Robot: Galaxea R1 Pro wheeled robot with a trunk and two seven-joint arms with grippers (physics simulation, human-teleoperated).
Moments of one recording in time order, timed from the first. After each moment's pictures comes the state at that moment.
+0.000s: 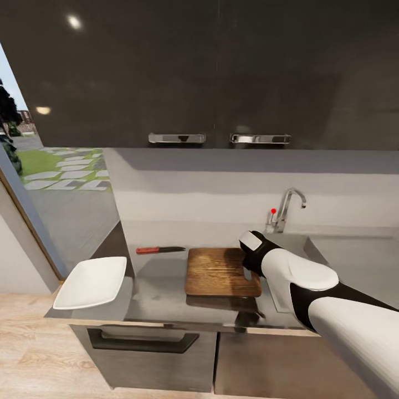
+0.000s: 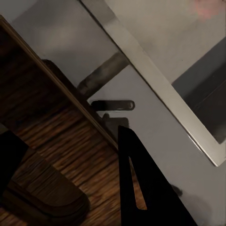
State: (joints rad) left arm 0.02 0.04 0.02 0.07 0.20 -0.38 -0.01; right arm -1.29 0.17 -1.33 -0.07 0.53 0.44 -0.94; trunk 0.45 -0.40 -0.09
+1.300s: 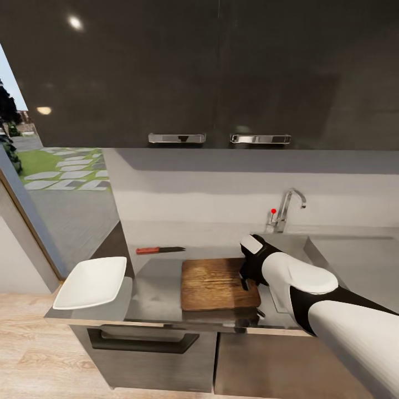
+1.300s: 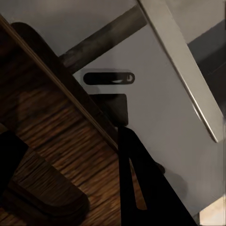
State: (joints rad) left arm 0.02 0.04 0.02 0.07 0.20 -0.38 -0.01; right arm -1.26 0.17 -1.34 -0.09 0.53 0.62 -0.92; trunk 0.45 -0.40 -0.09
